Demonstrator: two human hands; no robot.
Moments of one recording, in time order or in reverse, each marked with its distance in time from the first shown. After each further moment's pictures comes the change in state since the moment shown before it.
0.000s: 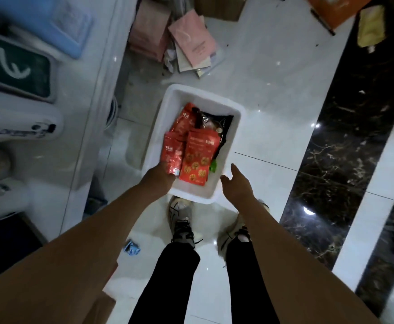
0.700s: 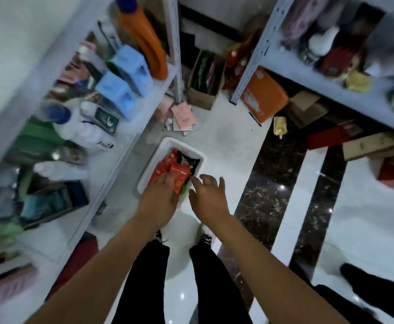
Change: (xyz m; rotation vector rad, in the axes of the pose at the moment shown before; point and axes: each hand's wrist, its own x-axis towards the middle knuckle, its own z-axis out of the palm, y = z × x) left_hand -0.384 0.157 -0.044 0.137 0.432 0.406; right_hand -0.355 -0.058 -0.170 -0.717 0.288 -0.712
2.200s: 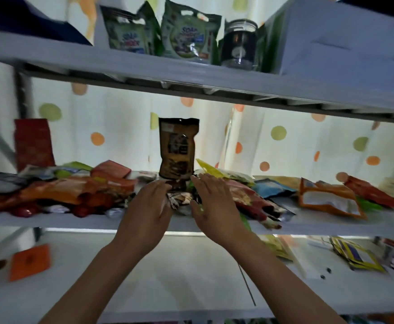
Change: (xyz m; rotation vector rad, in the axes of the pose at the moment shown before) left_hand -0.889 -0.155 -0.294 0.215 1.520 -0.461; right_hand -0.618 -0.652 -0.091 -0.033 0.754 -1.610
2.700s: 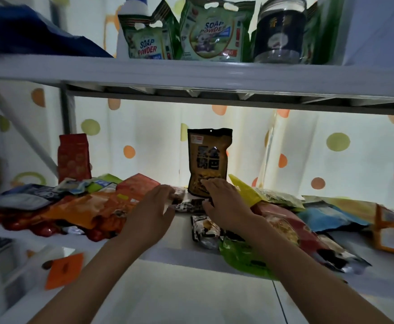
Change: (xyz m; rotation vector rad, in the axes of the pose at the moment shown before) left_hand 0.085 -0.054 0.021 0.107 -0.065 -0.144; right_hand 0.122 0.055 0.068 0.088 -0.349 -0.089
